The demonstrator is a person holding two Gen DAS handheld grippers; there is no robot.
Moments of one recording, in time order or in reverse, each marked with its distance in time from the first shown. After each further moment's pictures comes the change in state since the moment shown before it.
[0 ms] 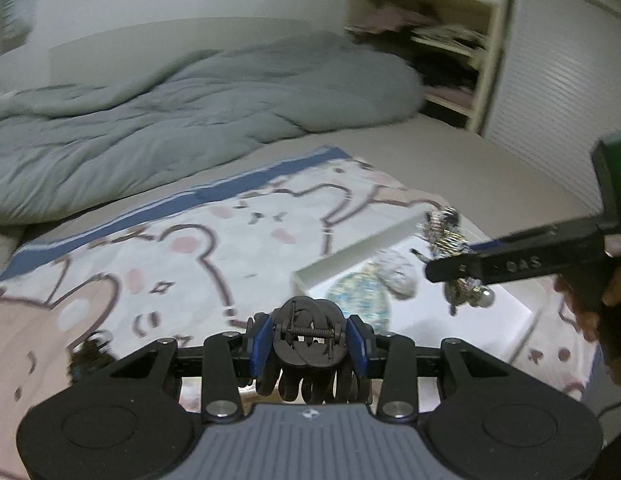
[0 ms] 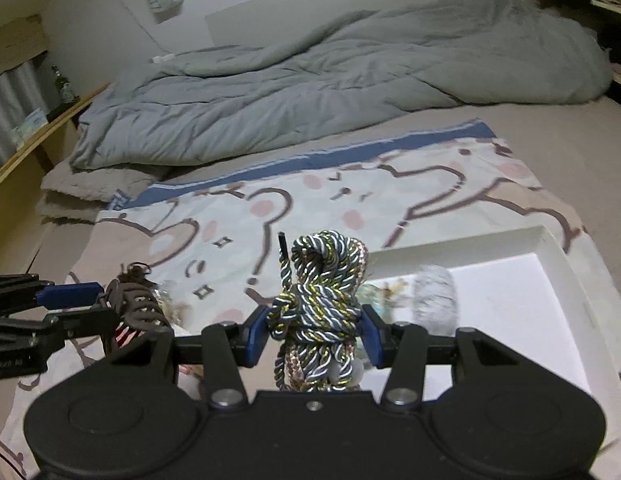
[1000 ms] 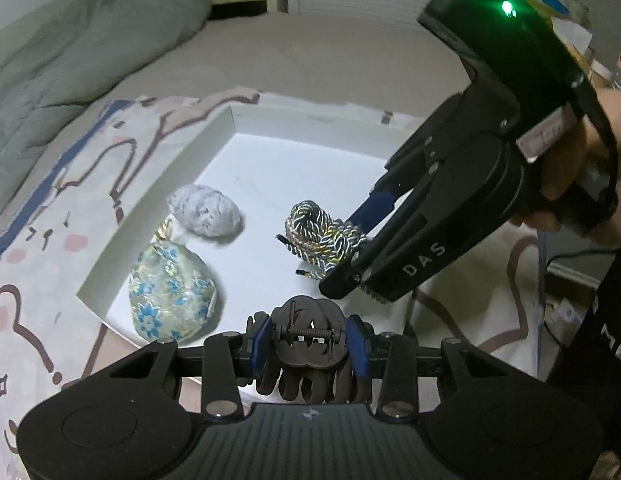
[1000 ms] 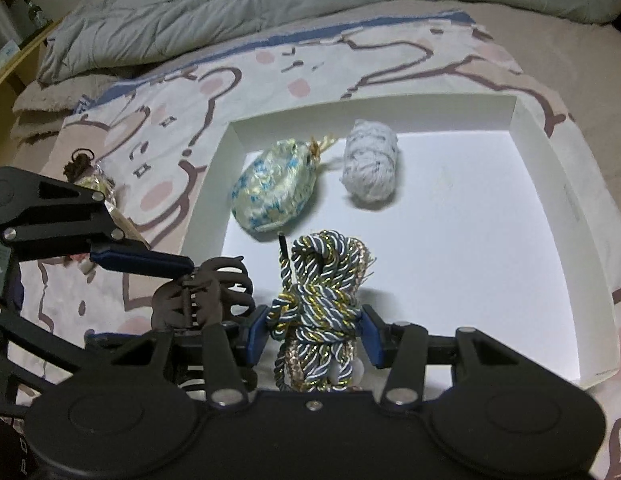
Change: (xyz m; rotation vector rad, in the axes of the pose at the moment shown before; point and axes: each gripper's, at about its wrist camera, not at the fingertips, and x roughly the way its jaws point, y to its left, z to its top) left arm 0.119 -0.108 -0.019 0.492 0.251 -0.347; right arm 0.036 -0.072 -0.058 -0.022 0.307 -0.013
